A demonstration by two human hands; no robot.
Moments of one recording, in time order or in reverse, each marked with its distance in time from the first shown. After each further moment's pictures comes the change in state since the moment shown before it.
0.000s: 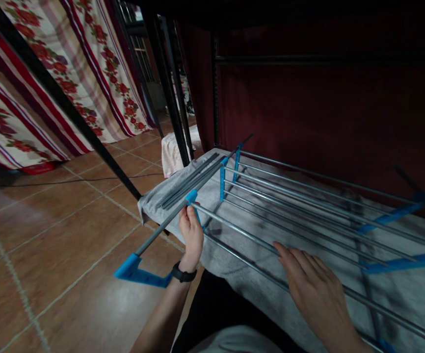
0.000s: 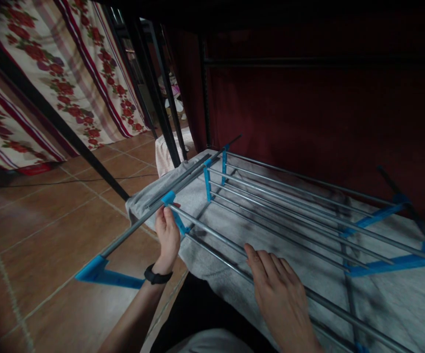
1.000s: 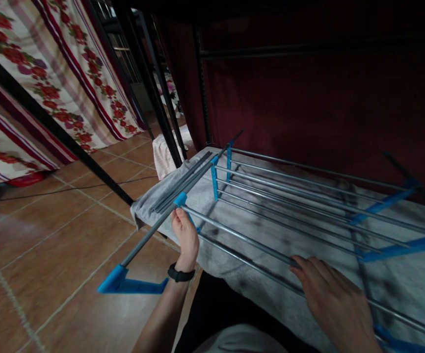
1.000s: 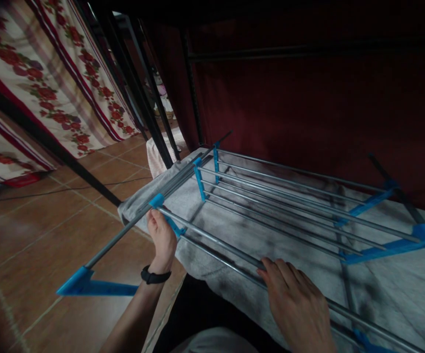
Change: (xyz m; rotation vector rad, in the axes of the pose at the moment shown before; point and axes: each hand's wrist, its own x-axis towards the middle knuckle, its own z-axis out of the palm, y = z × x) left_hand 0.006 -0.014 0.012 -0.042 0.050 -0.019; right_hand -0.032 0.024 -0.002 -0.069 0.066 0.081
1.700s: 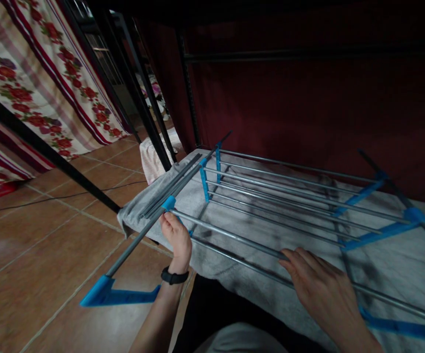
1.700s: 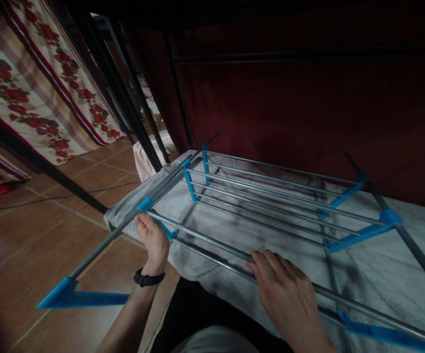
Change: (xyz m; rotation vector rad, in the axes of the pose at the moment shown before) left_hand 0.001 0.009 0.003 0.154 0.050 0.079; right_hand 0.009 -0.001 -0.013 0.091 -0.013 0.033
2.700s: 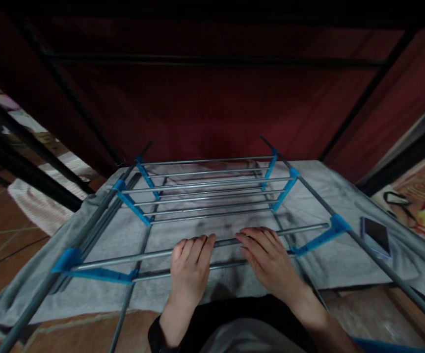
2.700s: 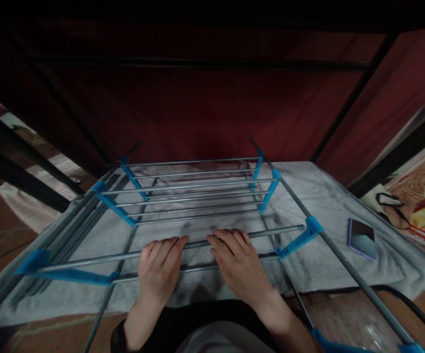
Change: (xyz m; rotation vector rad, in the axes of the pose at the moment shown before) left_hand -0.094 0.100 0.013 0.030 -0.796 1.145; right_hand -0.027 0.000 -0.008 0.055 0.118 0.245
